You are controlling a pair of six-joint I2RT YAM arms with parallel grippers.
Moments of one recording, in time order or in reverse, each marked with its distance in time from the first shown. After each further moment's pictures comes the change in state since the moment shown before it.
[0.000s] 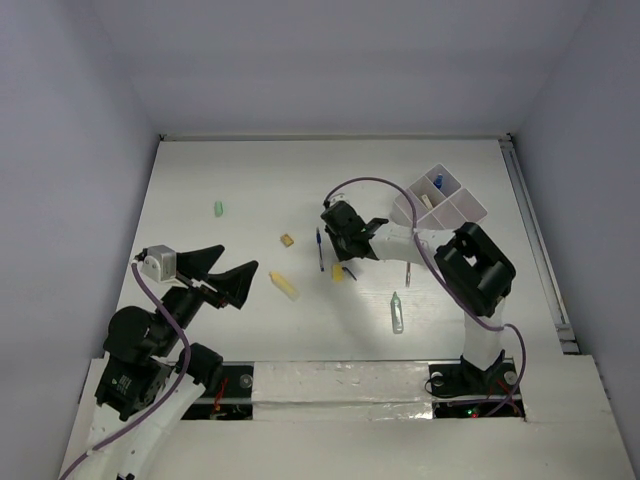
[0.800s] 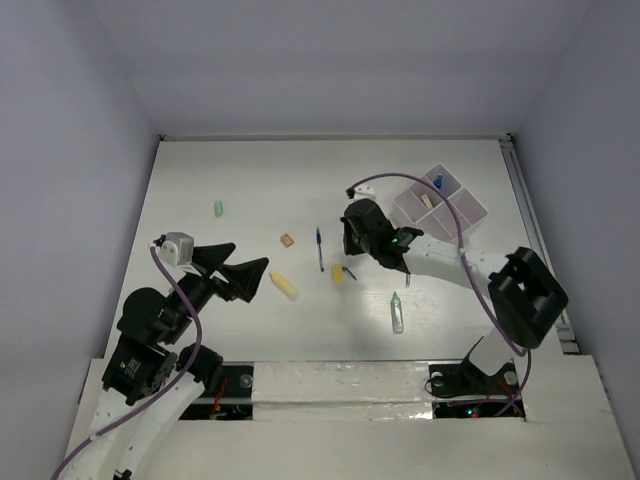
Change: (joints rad) left arm 0.000 0.091 0.000 0.006 0.037 -0.009; right arm 0.000 -0.275 -0.193 0.156 -0.018 0.151
